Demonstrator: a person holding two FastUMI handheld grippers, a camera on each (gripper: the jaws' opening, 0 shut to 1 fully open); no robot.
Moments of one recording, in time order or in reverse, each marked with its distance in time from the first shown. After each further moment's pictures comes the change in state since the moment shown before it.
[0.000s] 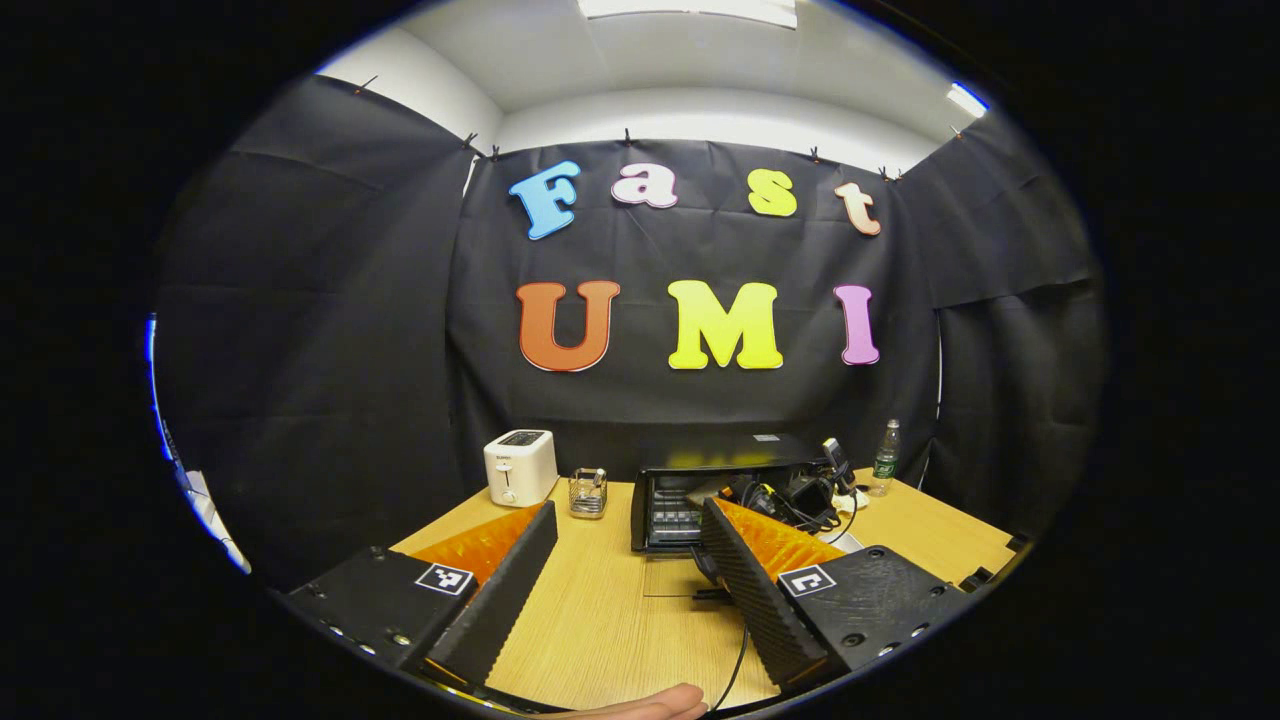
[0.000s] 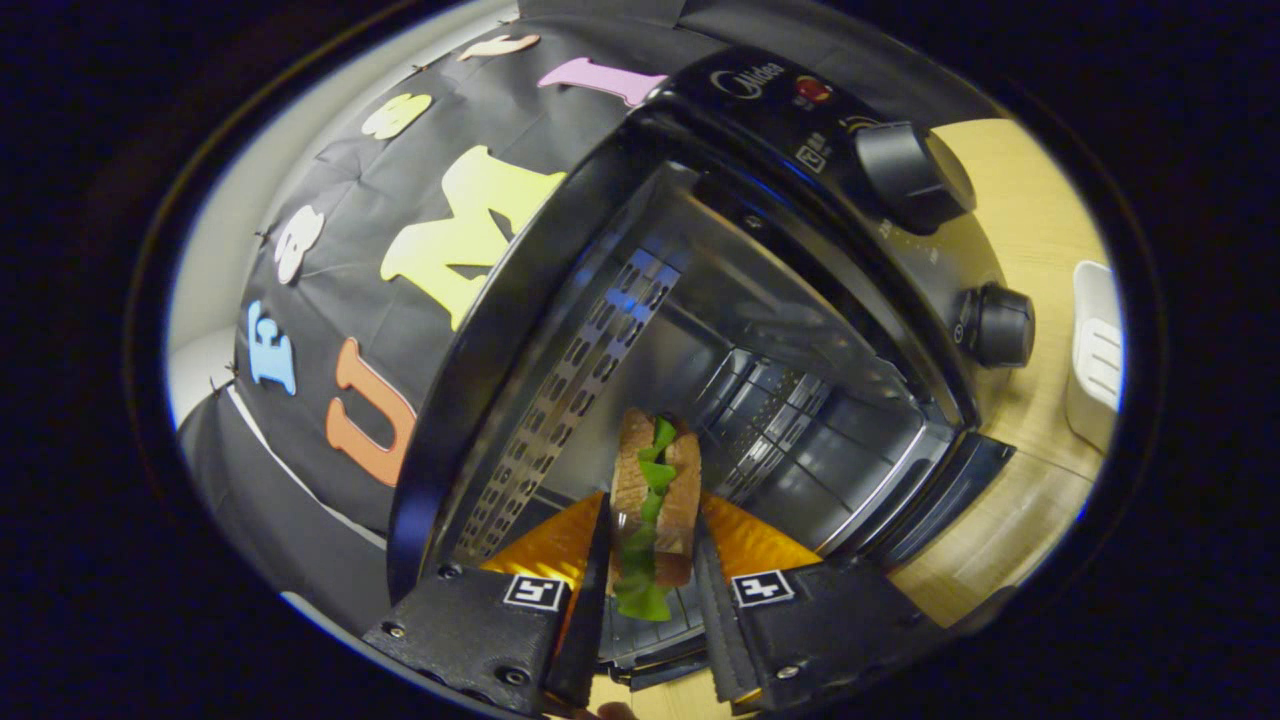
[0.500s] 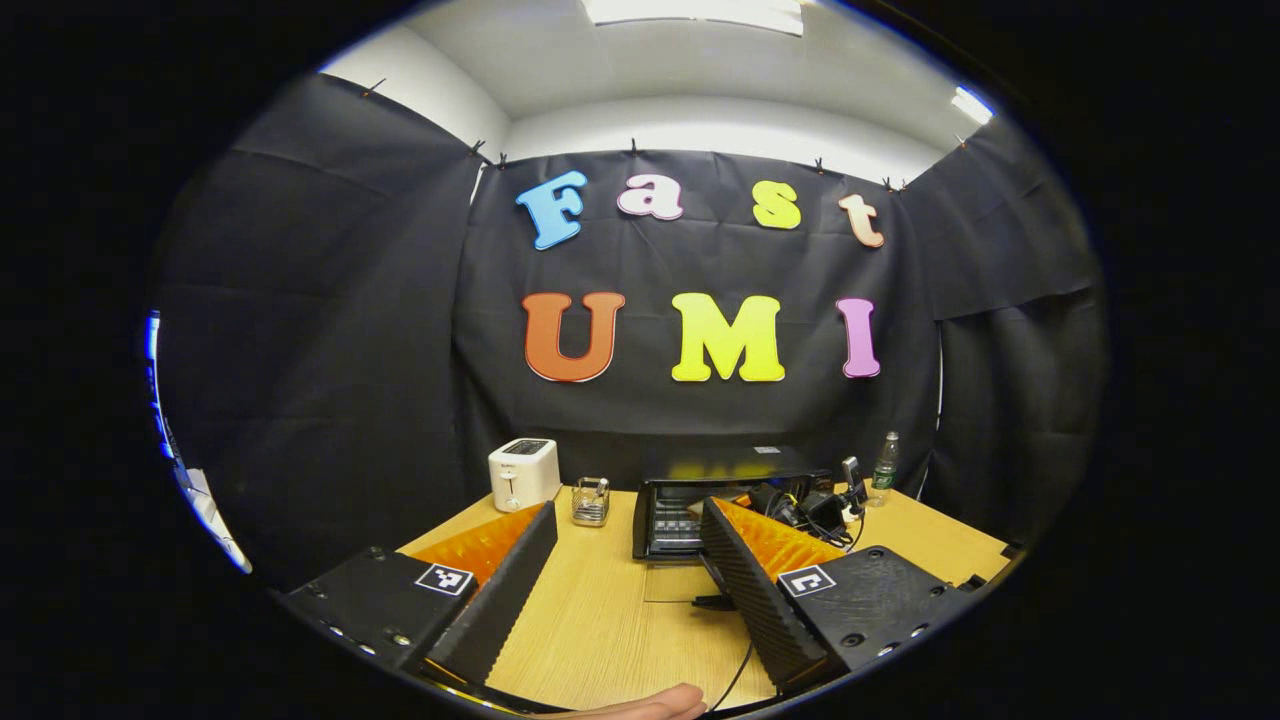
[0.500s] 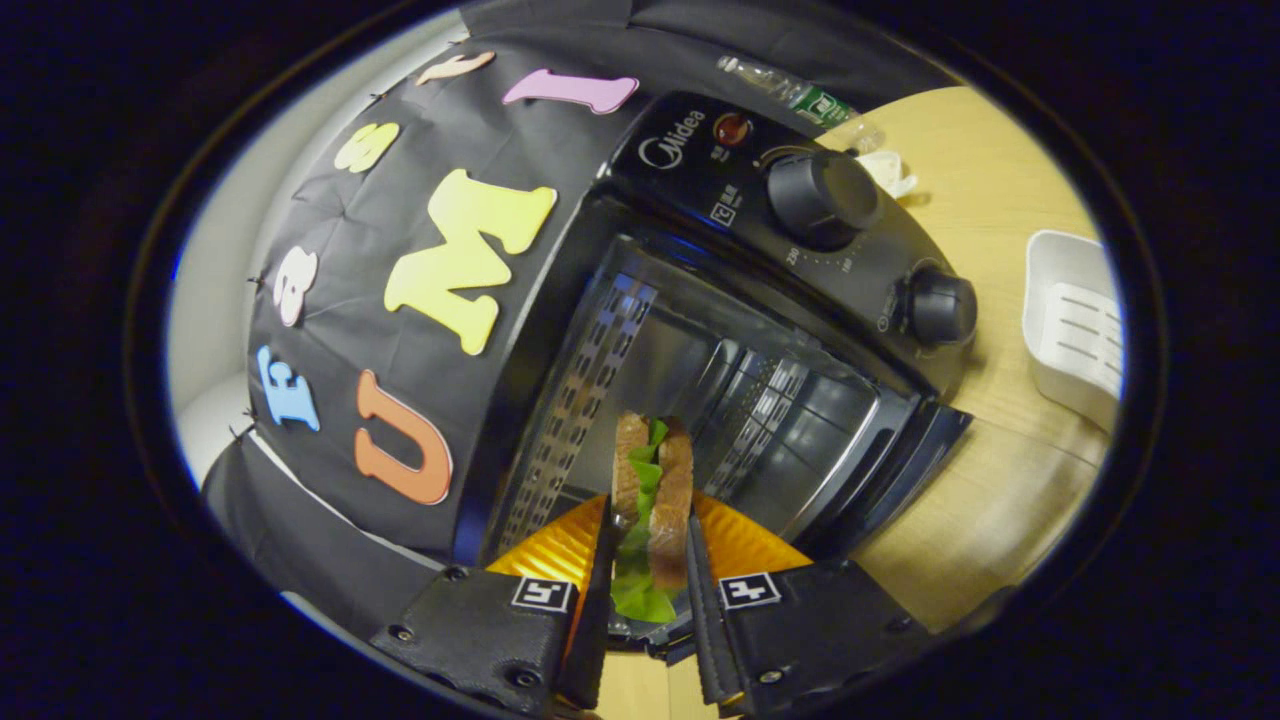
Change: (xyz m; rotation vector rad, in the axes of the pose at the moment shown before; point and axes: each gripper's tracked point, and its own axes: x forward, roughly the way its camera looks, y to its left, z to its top) left arm -0.009 0.014 0.013 -0.017 -0.027 0.033; right arm -0.018 -0.004 0.006 0.150 0.008 0.026
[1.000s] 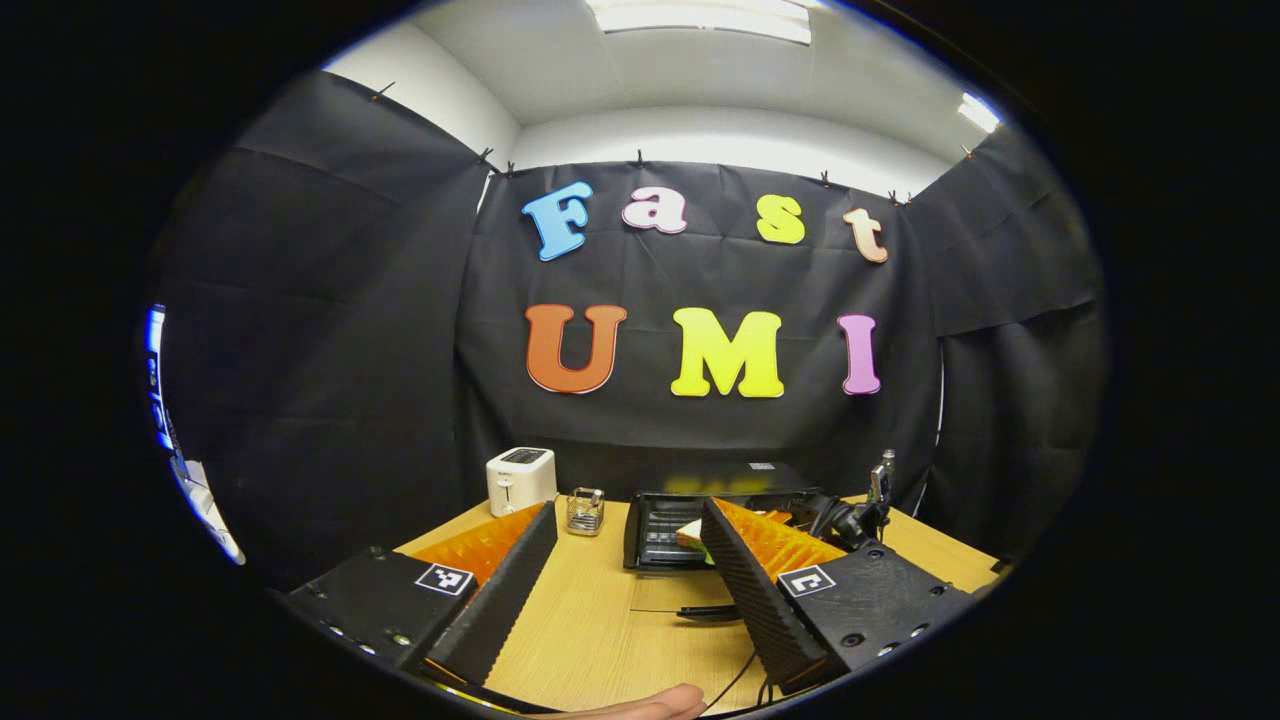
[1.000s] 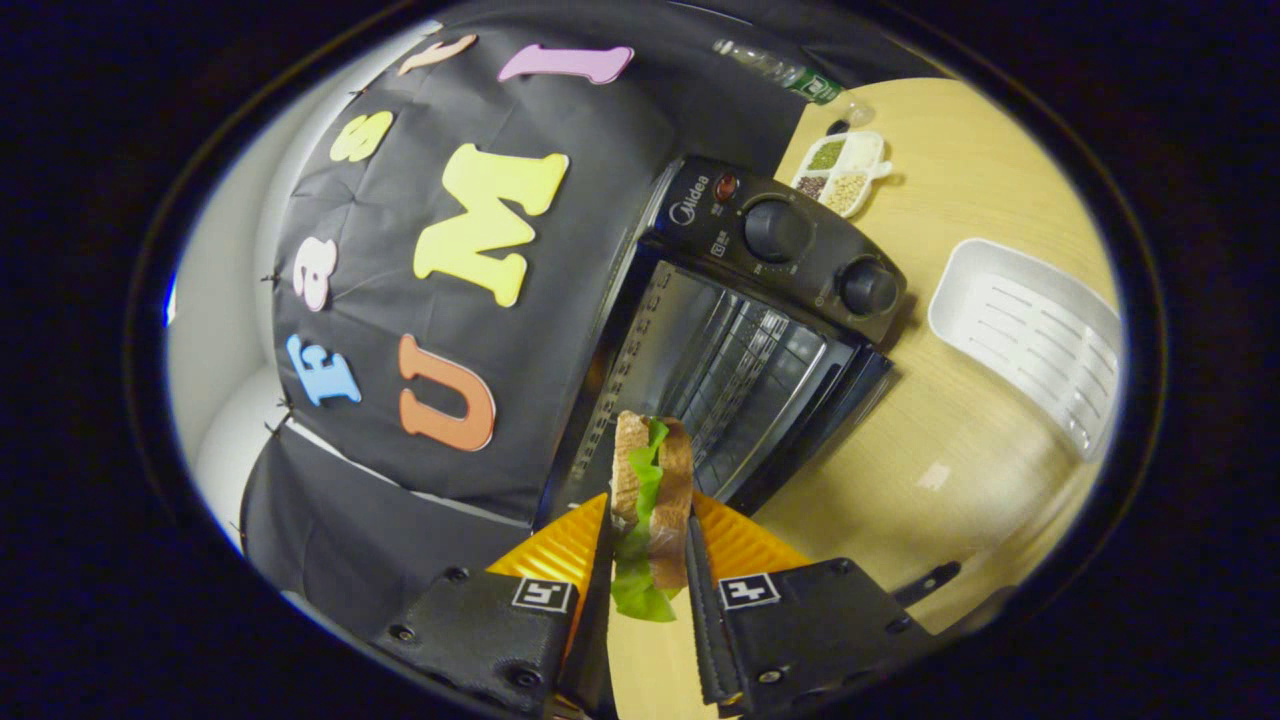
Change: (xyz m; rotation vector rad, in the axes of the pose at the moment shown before) left arm -0.005 -0.014 0.015 -0.008 -0.028 -0.006; right arm -0.098 0.027 -0.020 0.080 0.234 0.038
